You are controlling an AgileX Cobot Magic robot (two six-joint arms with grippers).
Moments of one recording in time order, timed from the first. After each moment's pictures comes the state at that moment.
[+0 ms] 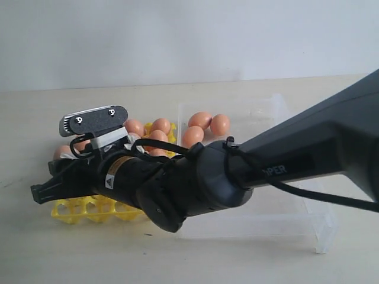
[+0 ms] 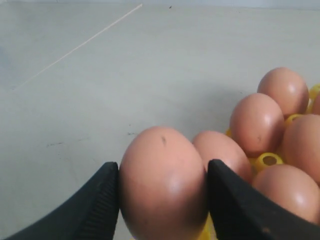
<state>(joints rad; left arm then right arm) -0.13 0.01 0.00 0.02 0.10 -0.03 1.12 2.14 -1.20 0.08 -0.48 0.25</state>
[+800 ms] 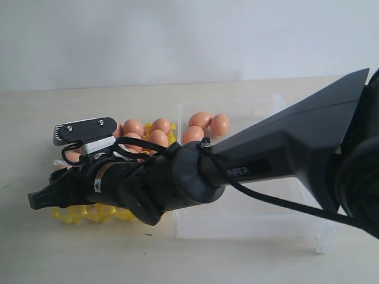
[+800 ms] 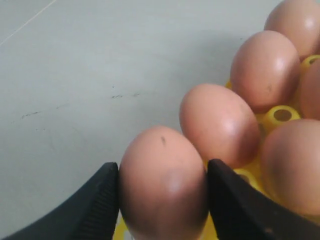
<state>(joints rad) -0.13 0.01 0.00 0.02 0.10 -0.03 1.12 2.23 -1.34 0.08 -0.28 0.31</state>
